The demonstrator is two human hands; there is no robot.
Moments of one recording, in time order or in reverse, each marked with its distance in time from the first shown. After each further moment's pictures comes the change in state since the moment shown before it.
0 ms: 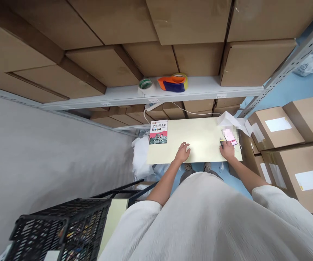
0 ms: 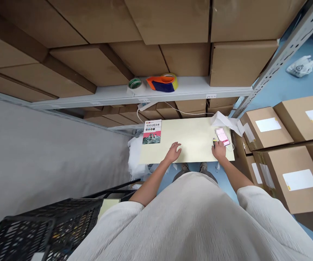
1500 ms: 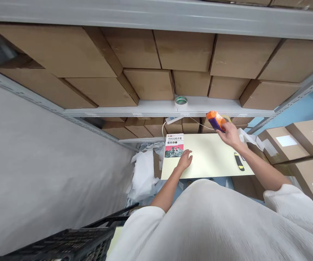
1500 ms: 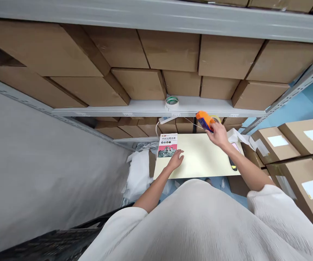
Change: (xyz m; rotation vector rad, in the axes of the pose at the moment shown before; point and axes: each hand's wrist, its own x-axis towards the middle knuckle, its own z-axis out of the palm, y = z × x) left_hand 0.012 -0.103 -0.112 -0.137 0.092 0.165; right_hand 0.039 -0.237 -0.183 0.079 0.546 -0.527
